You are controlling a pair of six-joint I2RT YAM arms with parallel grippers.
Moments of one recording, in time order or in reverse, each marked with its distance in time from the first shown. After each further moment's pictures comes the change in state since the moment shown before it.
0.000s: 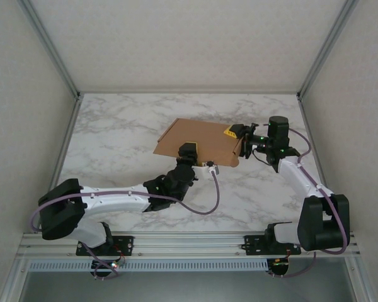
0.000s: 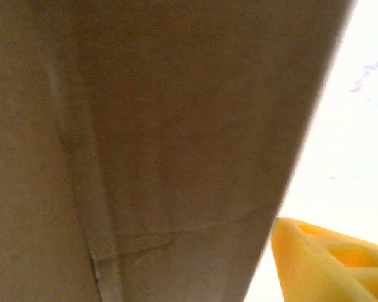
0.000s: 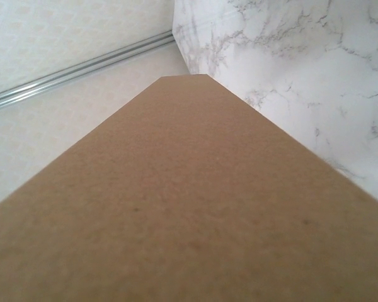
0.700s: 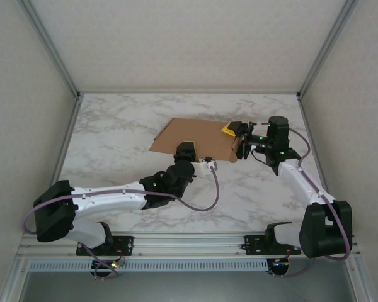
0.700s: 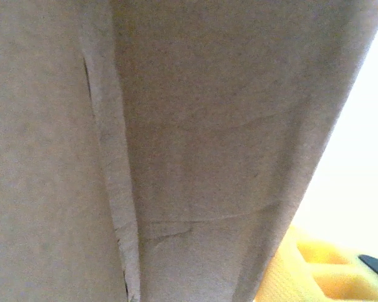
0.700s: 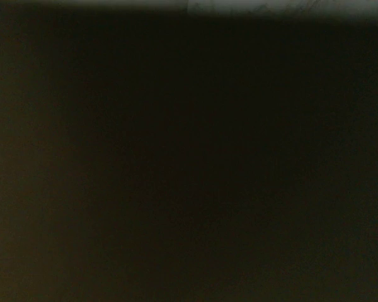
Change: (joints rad) left arm 0.007 -0.050 0.085 -0.249 -0.019 -0.070; right arm 0.031 -0.053 -0.007 0.023 -0.028 0.032
